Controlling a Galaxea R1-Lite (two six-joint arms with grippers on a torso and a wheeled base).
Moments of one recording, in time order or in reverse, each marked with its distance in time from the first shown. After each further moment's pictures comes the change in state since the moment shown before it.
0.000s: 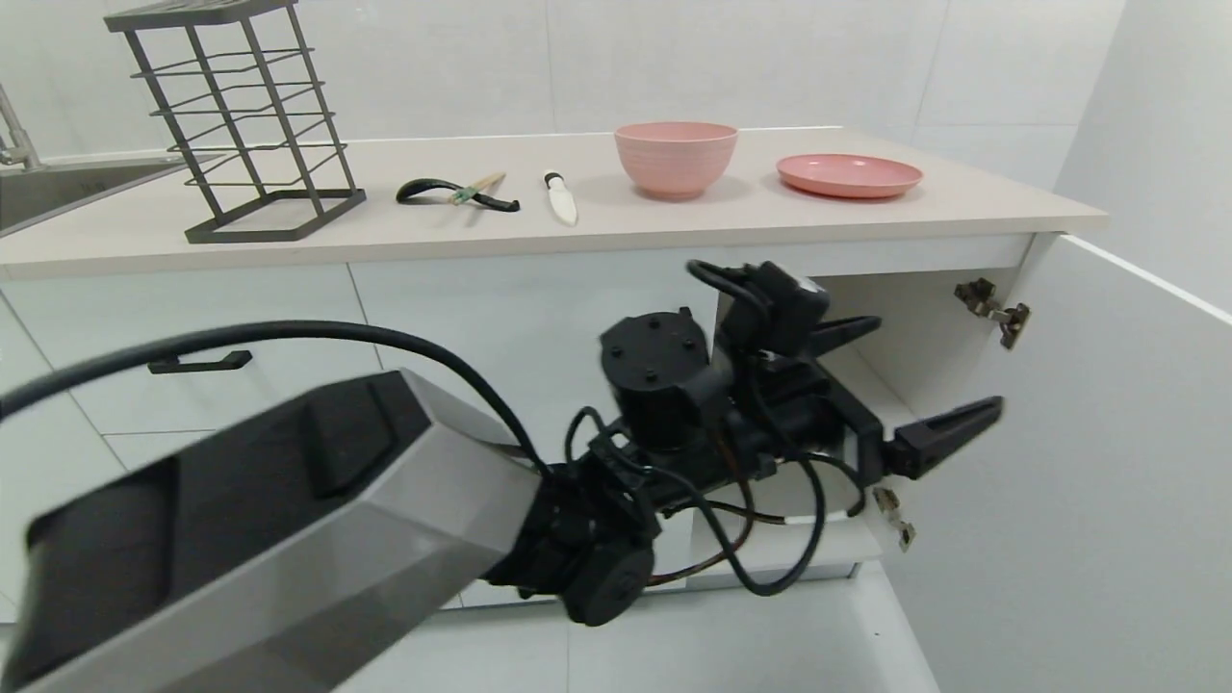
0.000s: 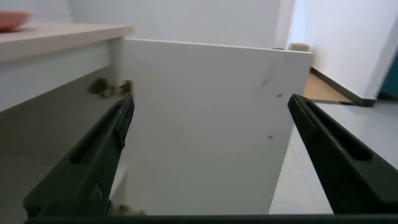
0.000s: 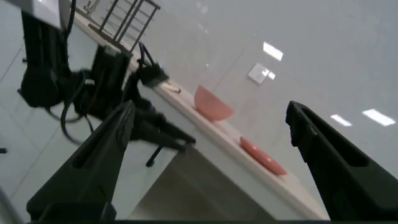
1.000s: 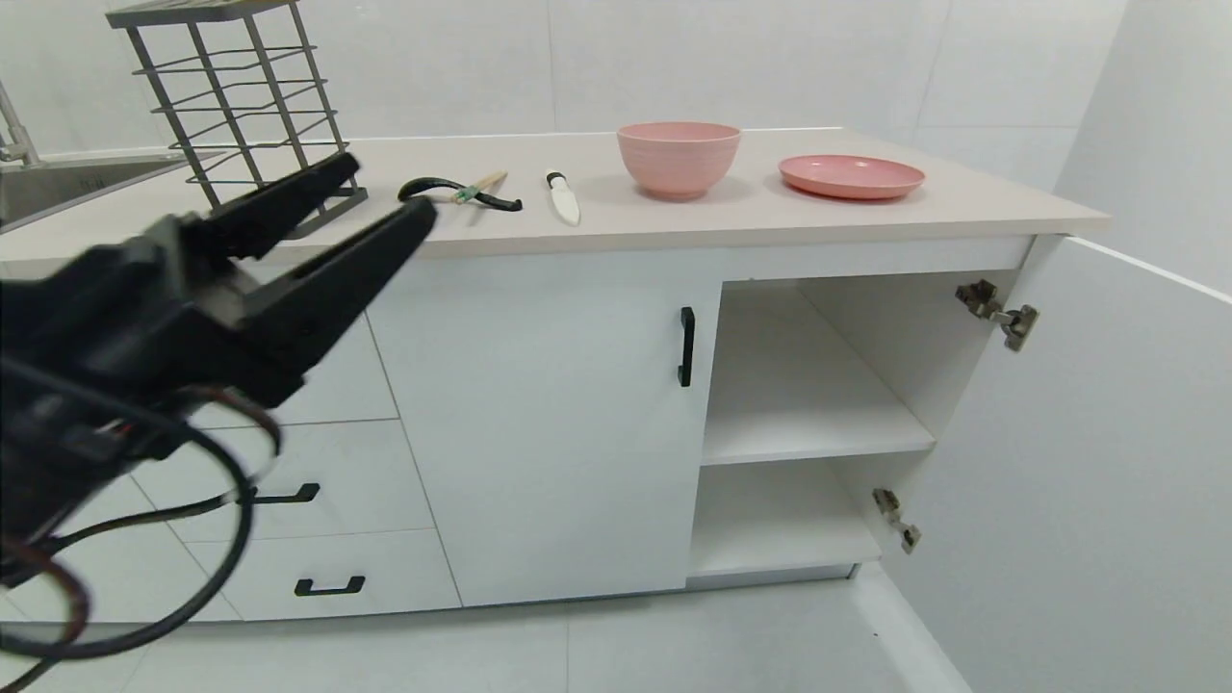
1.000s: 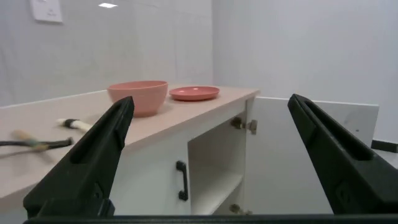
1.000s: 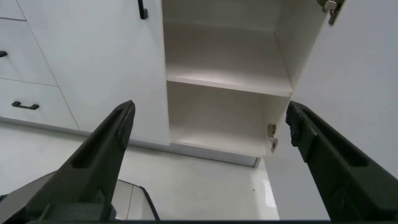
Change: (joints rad) left arm 0.437 -0.938 0.831 -0.076 0.053 0.016; right arm 0.000 -0.559 0.024 1.214 -0.461 0.159
